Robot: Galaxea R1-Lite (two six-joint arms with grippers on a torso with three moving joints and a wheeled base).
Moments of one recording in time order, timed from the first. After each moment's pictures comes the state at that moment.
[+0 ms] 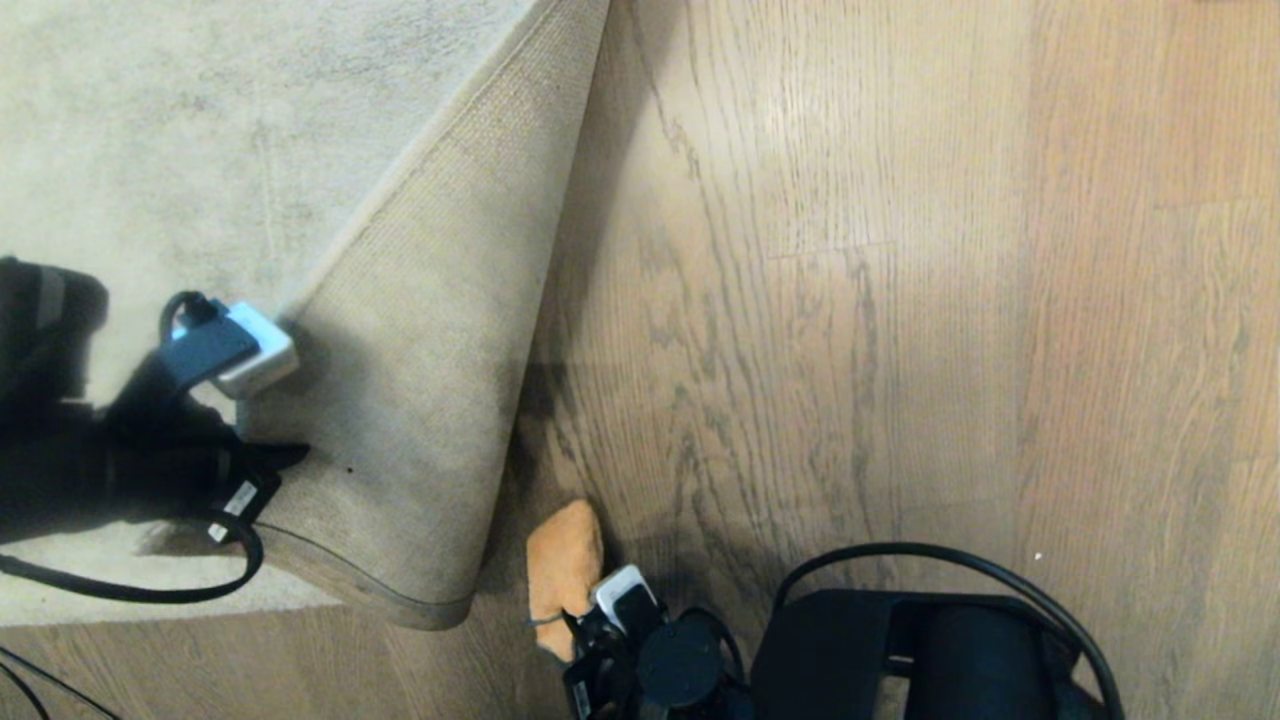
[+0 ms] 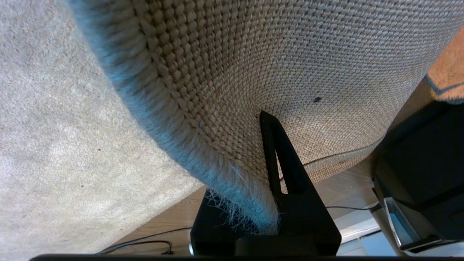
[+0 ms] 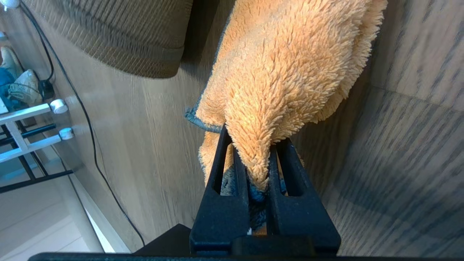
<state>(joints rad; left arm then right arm) -0.02 1.39 -0.83 0.09 -0.06 0.63 1.03 2.64 -0.95 -1.52 -0.25 0.08</state>
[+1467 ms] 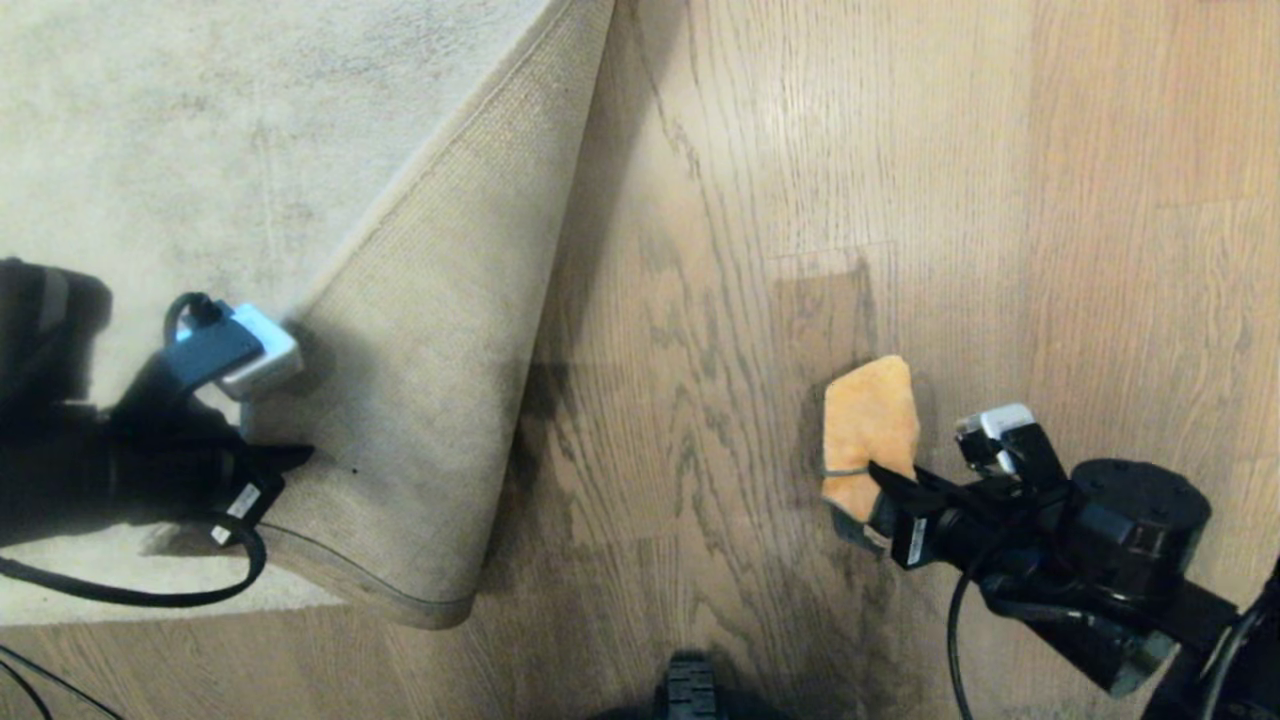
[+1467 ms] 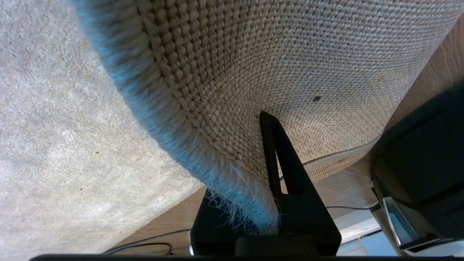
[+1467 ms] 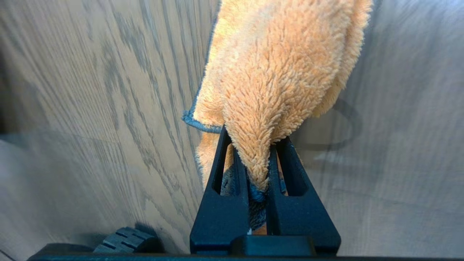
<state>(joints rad) -0.03 1.39 -0.82 0.09 -0.06 0.63 0.48 1.87 -0.22 -1.52 -0.14 0.02</state>
